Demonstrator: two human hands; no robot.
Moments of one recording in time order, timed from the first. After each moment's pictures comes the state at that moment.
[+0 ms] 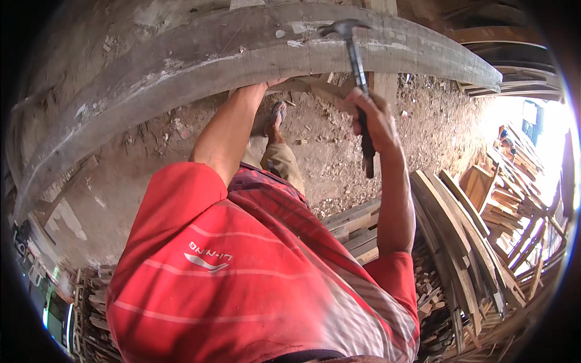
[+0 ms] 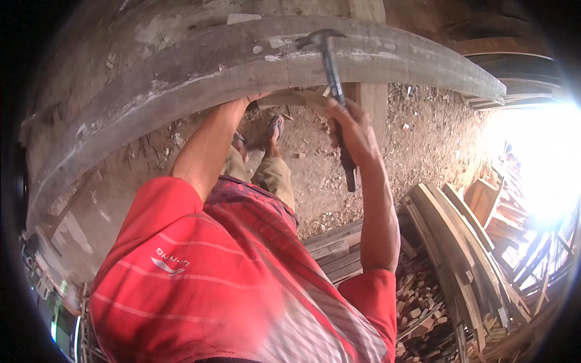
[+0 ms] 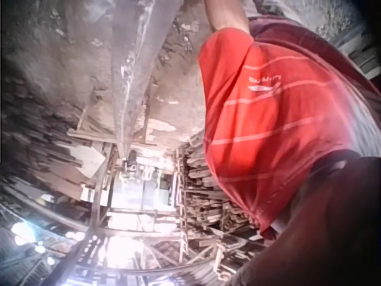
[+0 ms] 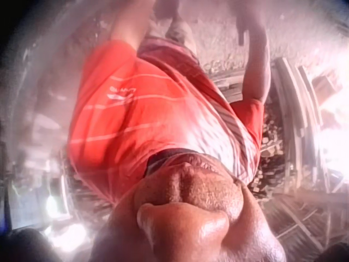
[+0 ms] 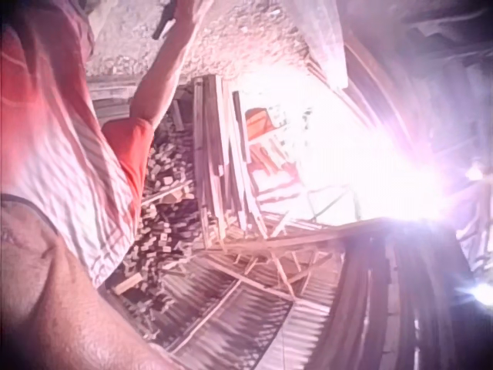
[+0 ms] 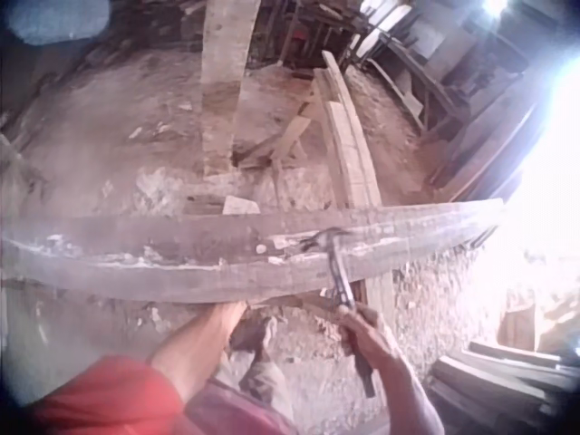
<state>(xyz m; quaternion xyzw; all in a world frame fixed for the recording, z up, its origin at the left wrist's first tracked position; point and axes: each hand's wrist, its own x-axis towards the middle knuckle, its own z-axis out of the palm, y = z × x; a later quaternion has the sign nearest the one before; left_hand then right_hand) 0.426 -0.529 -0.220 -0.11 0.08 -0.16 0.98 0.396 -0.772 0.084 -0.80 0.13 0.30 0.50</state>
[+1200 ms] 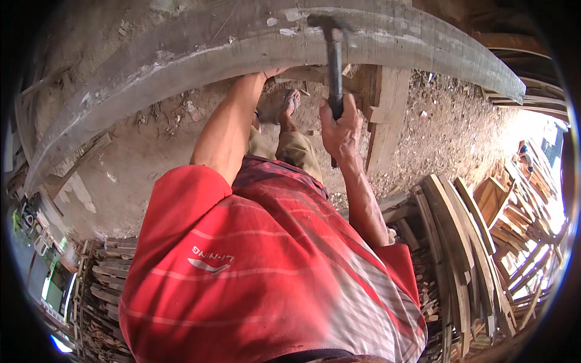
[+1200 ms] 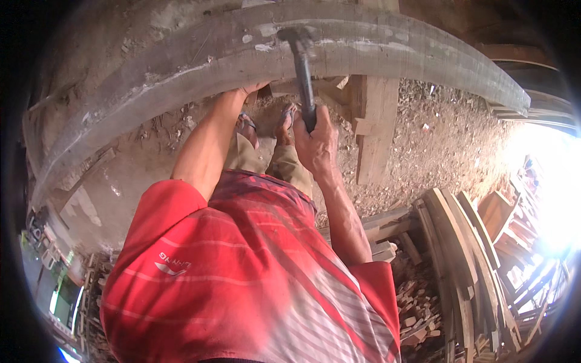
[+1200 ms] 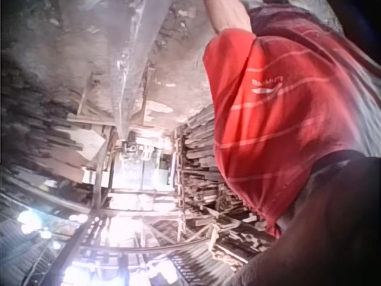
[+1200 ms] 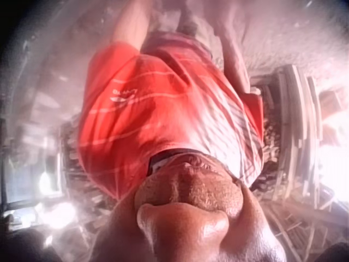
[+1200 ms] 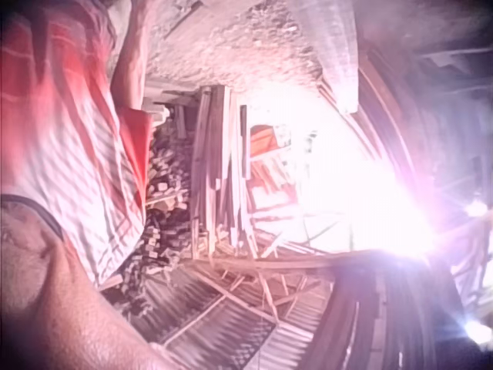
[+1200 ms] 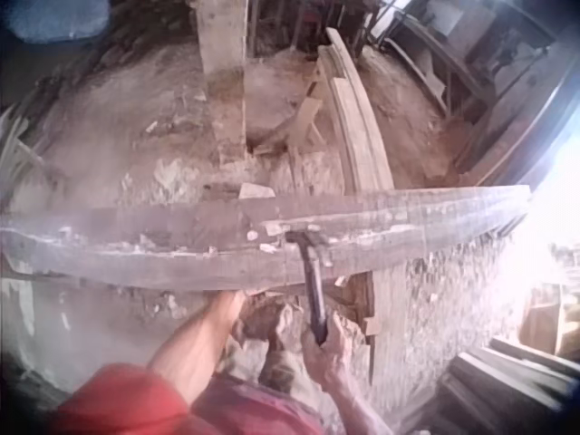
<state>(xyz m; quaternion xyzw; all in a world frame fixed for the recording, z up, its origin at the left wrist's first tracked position) 0.419 -0.537 -0.216 -0.09 0.12 -0.15 0.98 0.349 -0.757 0.028 -0.90 -0.01 0.12 0.41</state>
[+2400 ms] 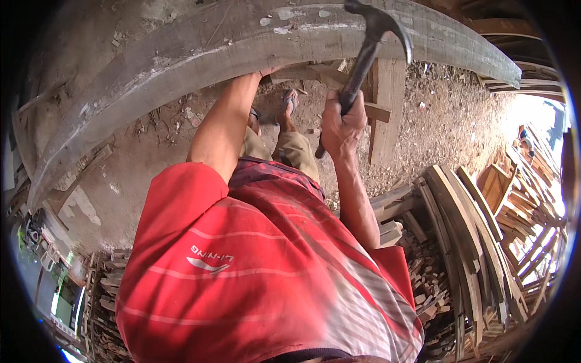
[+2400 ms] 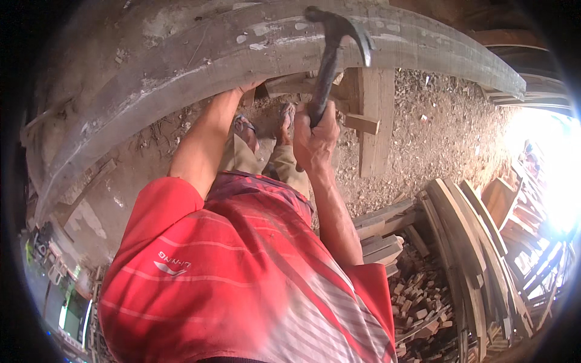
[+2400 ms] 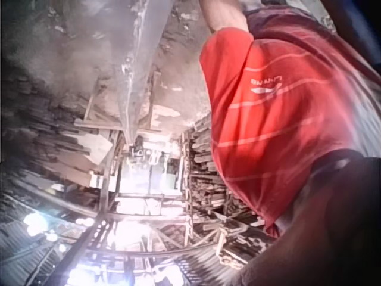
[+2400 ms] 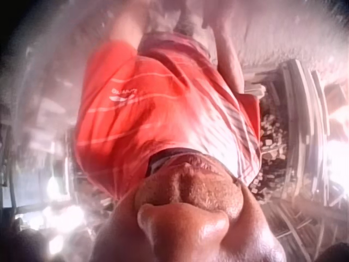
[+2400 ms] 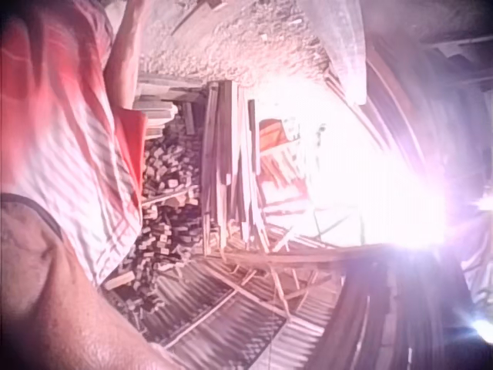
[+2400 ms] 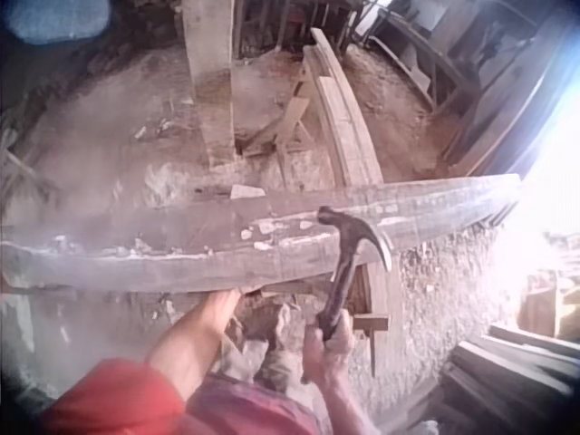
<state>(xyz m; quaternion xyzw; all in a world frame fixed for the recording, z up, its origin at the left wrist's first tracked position) 0.421 -0.520 -0.236 -0.12 -0.01 -0.16 0.98 0.336 -0.736 0.033 -0.85 0.08 0.03 0.52</state>
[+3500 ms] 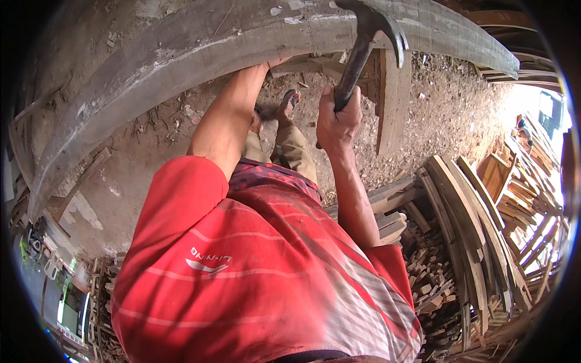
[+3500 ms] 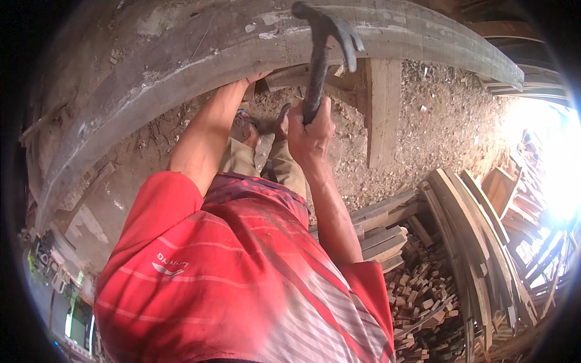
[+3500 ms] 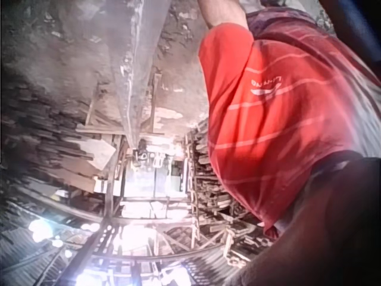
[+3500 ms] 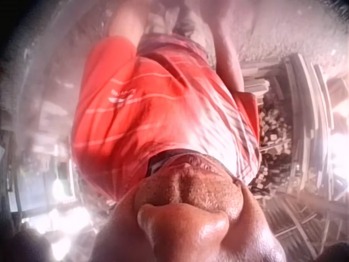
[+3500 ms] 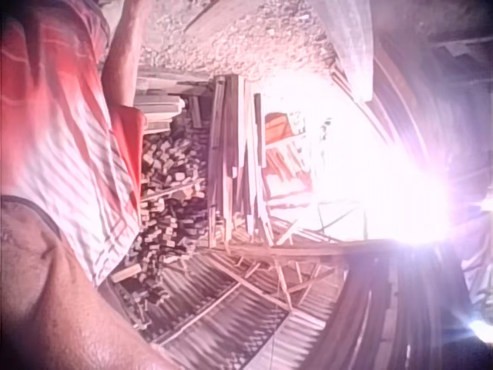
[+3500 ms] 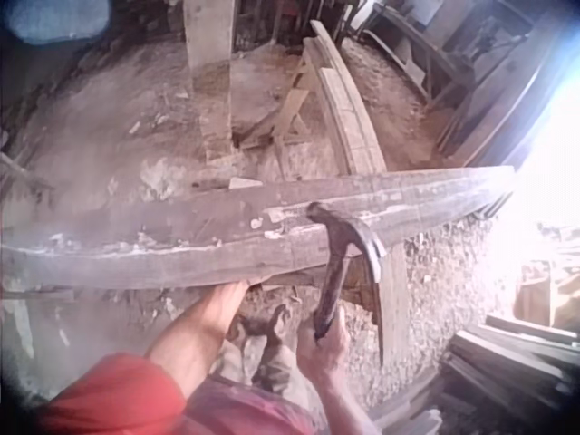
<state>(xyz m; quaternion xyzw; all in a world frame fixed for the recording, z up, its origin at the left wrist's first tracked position) 0.431 -0.530 -0.221 -0.13 0.06 -0.18 0.97 0.313 -0.710 0.037 -0.88 0.08 0.04 0.47</state>
